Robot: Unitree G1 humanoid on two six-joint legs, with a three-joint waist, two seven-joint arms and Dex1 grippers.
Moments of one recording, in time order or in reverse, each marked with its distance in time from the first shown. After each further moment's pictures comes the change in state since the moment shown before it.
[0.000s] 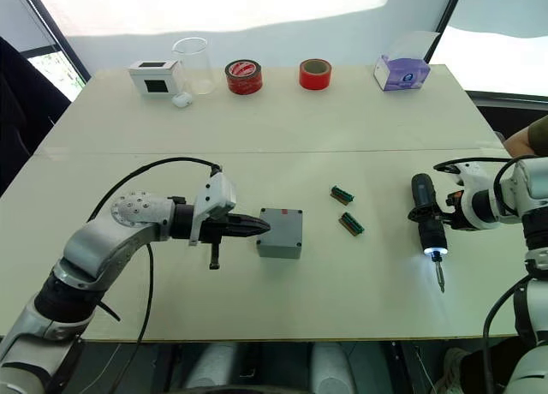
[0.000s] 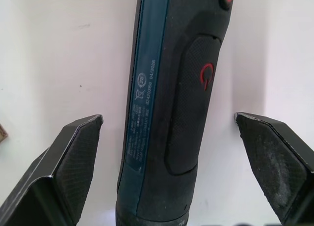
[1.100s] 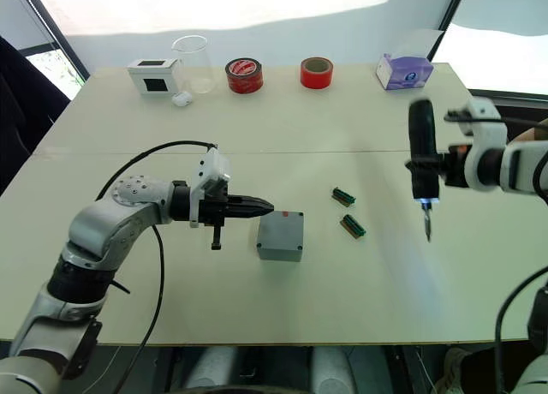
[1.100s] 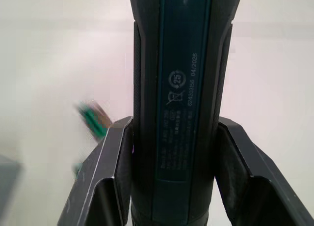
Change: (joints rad) left arm -0.061 -0.034 0.072 0.030 -0.046 0.018 -0.083; right arm 0.085 -0.094 -0.223 -0.281 0.388 0.075 -0.262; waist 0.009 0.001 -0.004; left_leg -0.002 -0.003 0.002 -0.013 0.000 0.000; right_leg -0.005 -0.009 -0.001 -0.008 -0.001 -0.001
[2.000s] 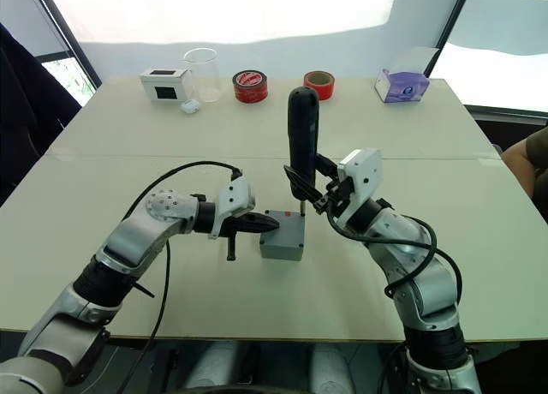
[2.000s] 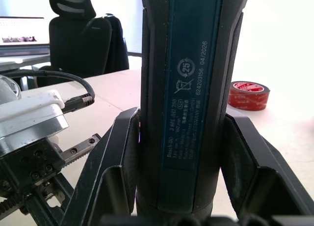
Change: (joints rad) left arm 0.003 -0.079 -0.182 0.221 0.242 -0.201 0.049; right arm 0.451 0.769 0.061 -0.695 -0.378 -1.032 0.046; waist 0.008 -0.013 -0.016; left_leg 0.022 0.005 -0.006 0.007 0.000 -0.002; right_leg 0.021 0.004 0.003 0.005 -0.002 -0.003
